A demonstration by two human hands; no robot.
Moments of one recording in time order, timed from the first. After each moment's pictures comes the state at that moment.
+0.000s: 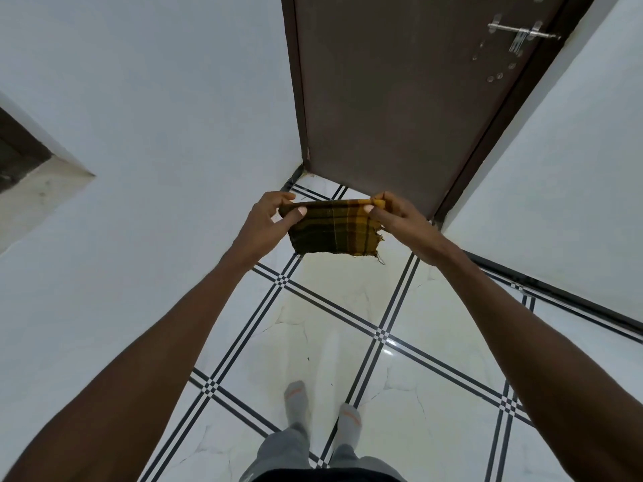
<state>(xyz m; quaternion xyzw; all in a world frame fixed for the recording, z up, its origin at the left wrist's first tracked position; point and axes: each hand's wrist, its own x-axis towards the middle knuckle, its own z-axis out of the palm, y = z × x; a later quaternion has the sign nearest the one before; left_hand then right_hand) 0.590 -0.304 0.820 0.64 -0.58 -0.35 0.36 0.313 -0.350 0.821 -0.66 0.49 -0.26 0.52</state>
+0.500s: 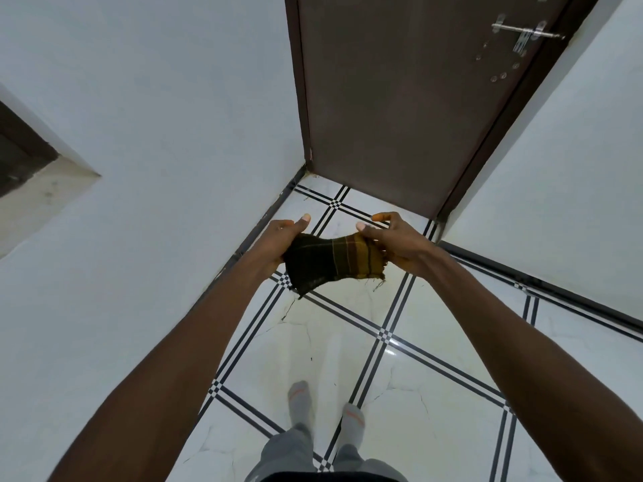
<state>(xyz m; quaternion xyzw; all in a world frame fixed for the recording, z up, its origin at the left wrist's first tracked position) 0.584 -0.301 0.797 0.67 -0.33 -0.58 0.31 0.329 -0.337 0.802 -0.44 0.55 -0.20 0.68</state>
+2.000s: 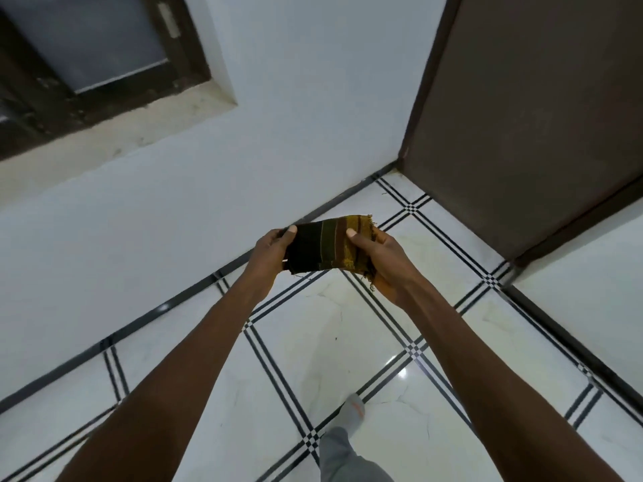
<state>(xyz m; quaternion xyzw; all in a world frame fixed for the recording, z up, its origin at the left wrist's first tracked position) 0.666 -0.109 0.780 0.69 -0.15 -0.47 0.53 0.469 -0.213 0.810 -0.47 0.43 -0.18 0.75</state>
